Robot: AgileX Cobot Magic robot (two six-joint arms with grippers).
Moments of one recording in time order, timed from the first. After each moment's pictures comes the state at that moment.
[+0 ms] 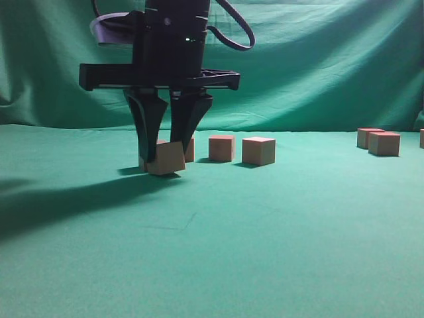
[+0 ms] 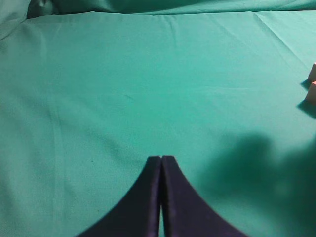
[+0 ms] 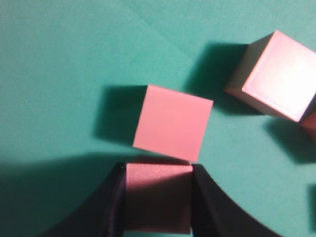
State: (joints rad) left arm -0.01 -0.01 0.02 0.02 0.35 0.01; right arm 0.80 2.17 -1.71 -0.08 0.93 0.14
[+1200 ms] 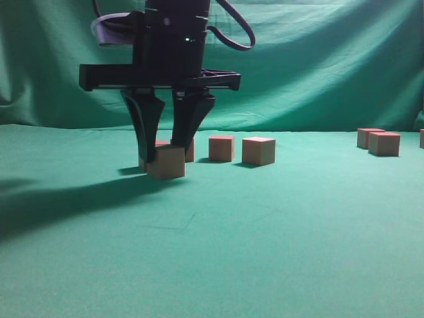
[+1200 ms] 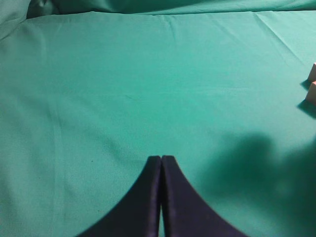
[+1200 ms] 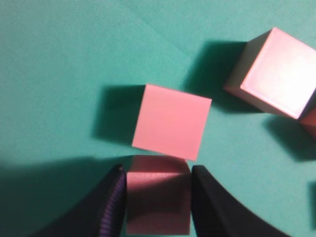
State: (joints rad) left arm -0.01 -0.01 0.02 0.02 0.35 0.01; right arm 0.80 2.17 -1.71 -0.08 0.93 0.16
